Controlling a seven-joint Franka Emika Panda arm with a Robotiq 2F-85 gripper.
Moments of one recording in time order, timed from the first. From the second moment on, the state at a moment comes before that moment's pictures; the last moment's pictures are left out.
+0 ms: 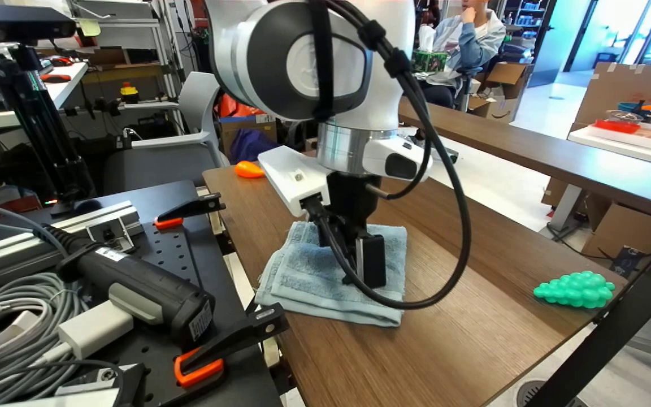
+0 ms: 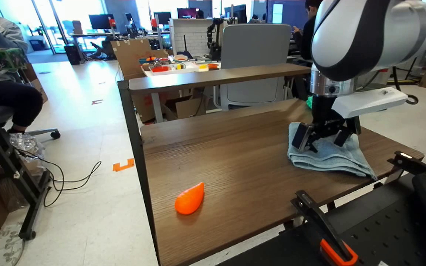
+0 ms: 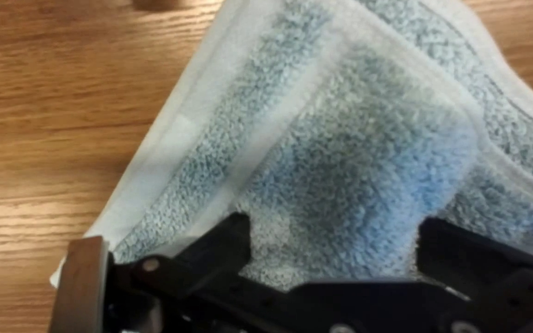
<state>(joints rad) 0.02 0.58 -0.10 -2.29 -0.10 2.74 0.10</state>
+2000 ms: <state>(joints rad) -0.09 0.72 0.05 -2.01 0.16 2.73 0.15</state>
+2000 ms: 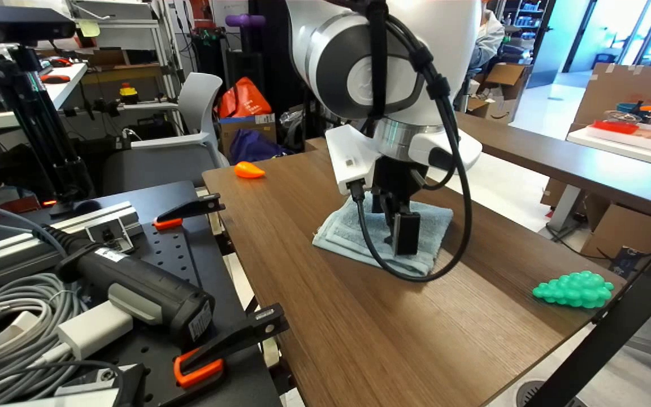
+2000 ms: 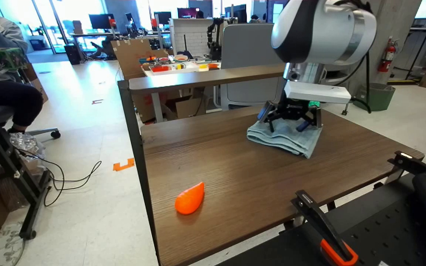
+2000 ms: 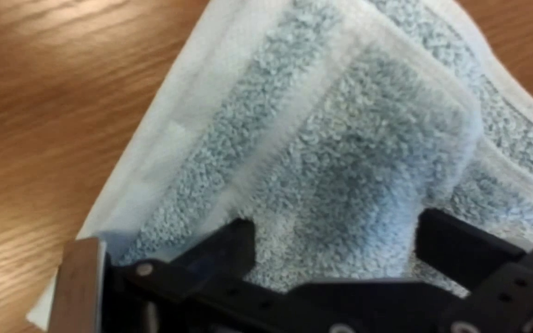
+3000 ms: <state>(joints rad) -0.15 1.00 -0.05 -1.44 0.22 2.54 0.35</state>
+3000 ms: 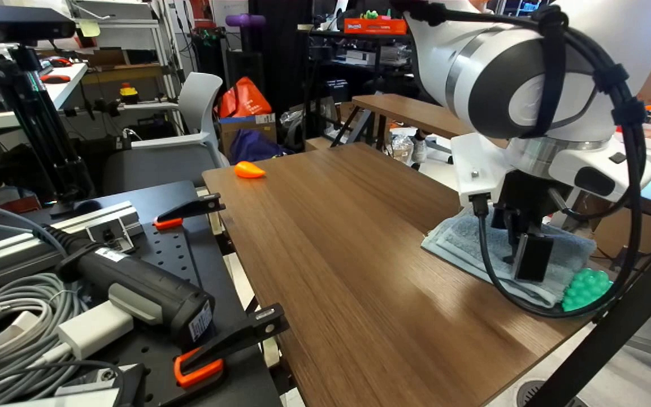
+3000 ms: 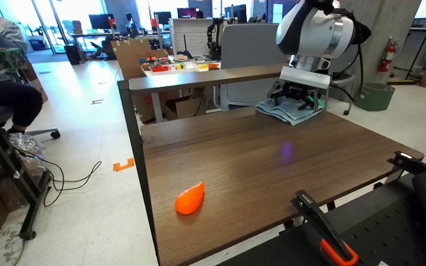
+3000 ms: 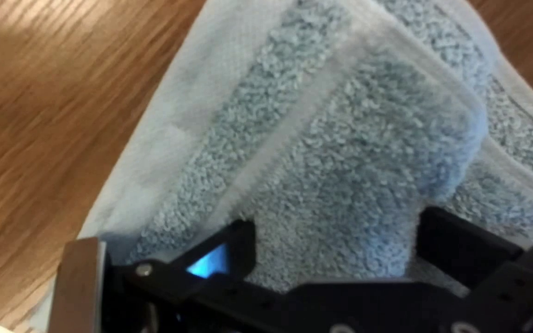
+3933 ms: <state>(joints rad) 0.10 0.81 0.15 -1.93 0.22 2.98 0.17</state>
